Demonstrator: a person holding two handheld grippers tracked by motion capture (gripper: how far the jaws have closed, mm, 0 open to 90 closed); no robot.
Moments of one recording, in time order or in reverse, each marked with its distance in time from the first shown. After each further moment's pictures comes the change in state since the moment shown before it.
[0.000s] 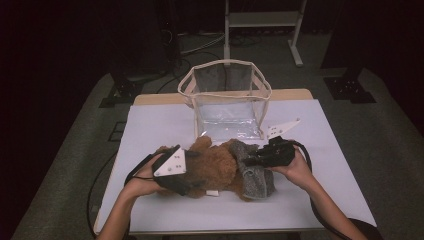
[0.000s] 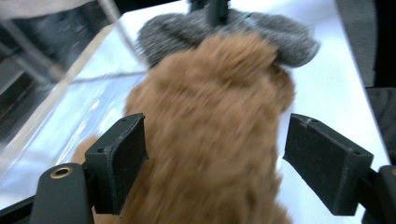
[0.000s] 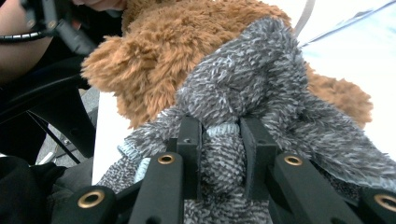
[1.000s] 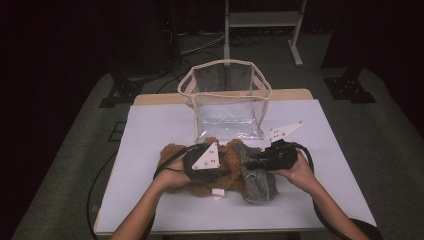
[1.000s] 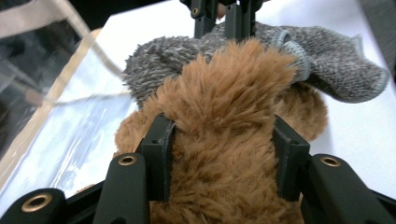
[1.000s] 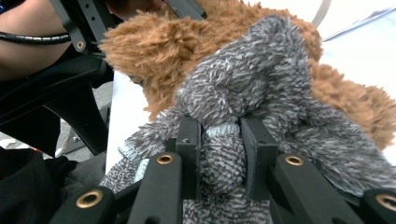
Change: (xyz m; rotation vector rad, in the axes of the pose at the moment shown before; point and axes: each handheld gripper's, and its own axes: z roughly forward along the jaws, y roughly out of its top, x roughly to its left) left arm 0.007 0.032 0.049 0.036 -0.014 0.027; right arm 0.008 -0.004 -0.005 -0.002 0.034 -0.017
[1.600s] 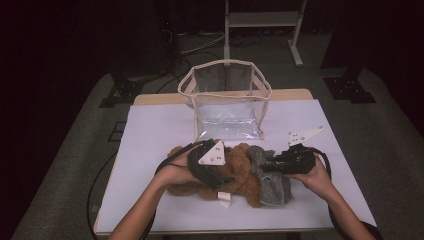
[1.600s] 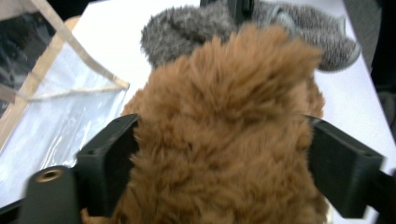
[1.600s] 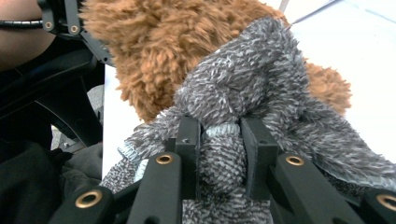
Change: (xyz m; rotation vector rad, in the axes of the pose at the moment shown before) left arm 0.005 0.009 0.005 0.080 -0.054 -0.011; right arm -0.003 -0.030 -0.034 -0.022 -0.055 0.045
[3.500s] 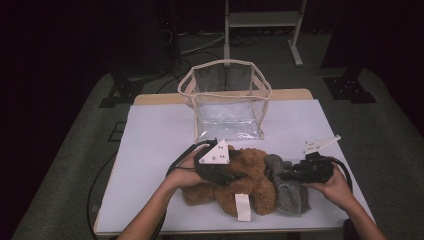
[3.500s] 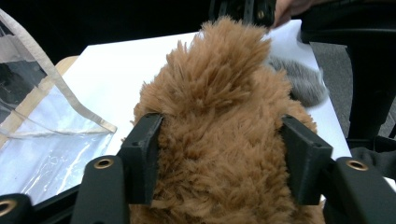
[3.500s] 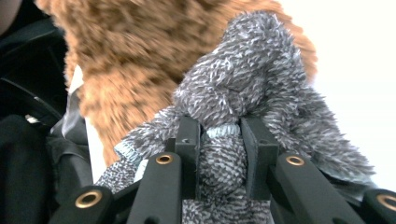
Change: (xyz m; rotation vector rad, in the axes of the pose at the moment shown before) left arm -0.006 0.014 0.006 -0.188 -0.031 -0.070; right arm 0.001 -0.037 -0.036 0.095 -0.117 0.084
